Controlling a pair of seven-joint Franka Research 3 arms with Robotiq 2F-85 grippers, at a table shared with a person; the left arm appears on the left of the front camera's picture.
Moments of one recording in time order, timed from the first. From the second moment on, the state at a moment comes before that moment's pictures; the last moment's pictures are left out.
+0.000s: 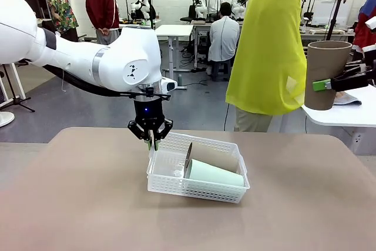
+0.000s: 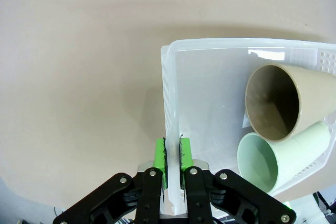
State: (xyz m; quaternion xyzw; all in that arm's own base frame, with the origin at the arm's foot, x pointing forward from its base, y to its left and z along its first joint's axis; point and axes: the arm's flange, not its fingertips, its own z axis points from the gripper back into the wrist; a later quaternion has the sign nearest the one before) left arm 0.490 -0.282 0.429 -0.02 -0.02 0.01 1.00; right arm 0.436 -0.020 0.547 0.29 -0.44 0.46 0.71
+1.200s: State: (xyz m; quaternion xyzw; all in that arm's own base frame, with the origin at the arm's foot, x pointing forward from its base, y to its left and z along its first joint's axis) left arm 0.490 -0.282 0.428 -0.02 -0.02 0.01 1.00; right arm 0.398 0.250 0.521 0.18 -0.13 0.73 0.65
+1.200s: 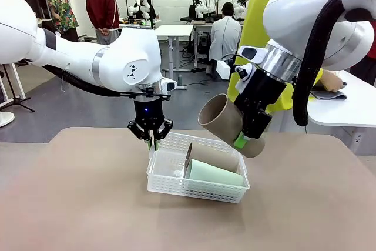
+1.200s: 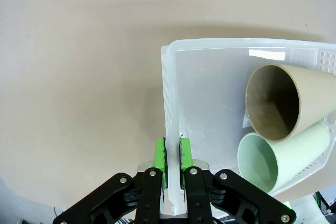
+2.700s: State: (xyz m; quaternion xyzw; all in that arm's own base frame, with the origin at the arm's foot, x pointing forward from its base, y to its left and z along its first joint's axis) left arm 0.490 -0.282 0.428 -0.02 -0.02 0.01 1.00; right arm 0.454 0.335 0.443 -0.01 -0.04 0.73 0.68
